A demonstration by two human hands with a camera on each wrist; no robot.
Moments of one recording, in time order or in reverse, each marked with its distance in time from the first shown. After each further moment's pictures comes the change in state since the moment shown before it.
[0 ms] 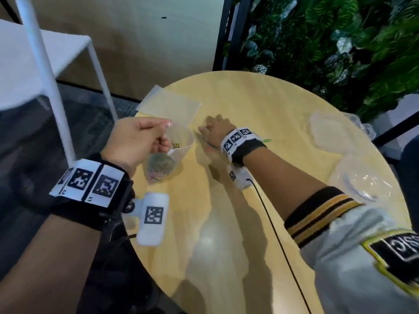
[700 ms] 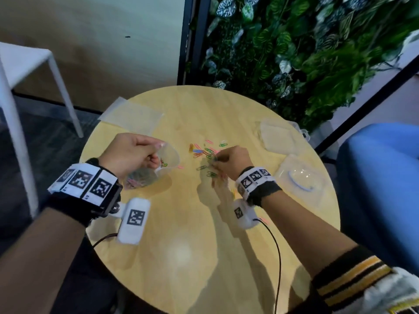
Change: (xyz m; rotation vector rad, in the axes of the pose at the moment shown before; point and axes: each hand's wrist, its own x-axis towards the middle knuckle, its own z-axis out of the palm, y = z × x) left_hand -0.022 -0.001 0.047 0.094 -0.198 -0.047; right_hand -0.154 0.076 0.019 0.551 0.334 0.228
